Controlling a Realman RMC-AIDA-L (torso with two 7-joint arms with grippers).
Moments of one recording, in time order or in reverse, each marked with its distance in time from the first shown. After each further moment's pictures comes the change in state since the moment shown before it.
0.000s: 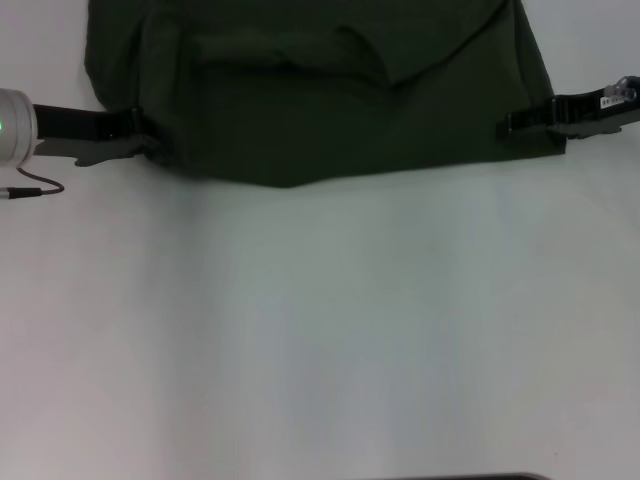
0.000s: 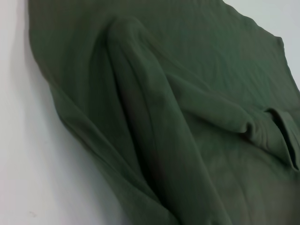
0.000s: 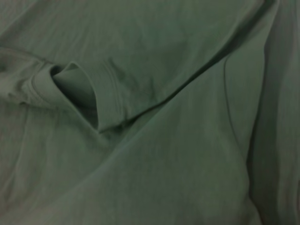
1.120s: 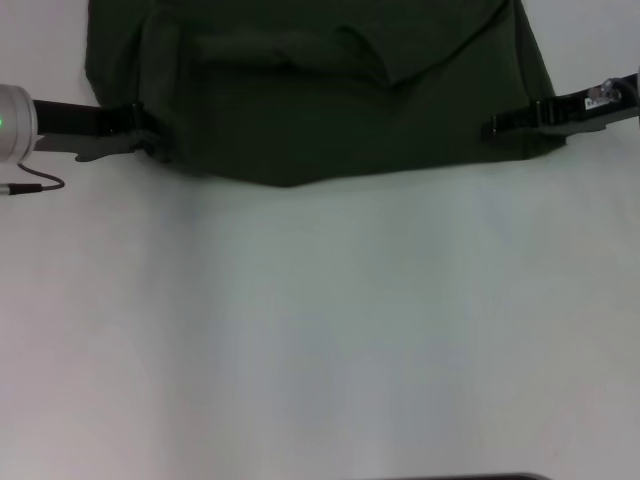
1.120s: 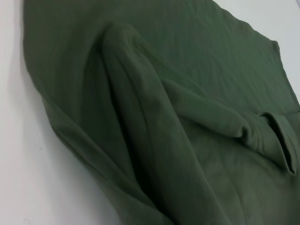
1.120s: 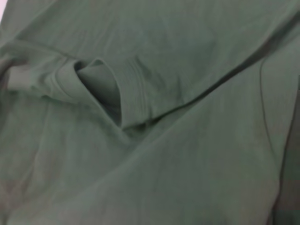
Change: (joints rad) left arm -0.002 0.000 -0.002 -0.005 -0.008 -0.001 0.004; right arm 0.012 0.014 -0.007 0.002 0.002 0.001 -0.044
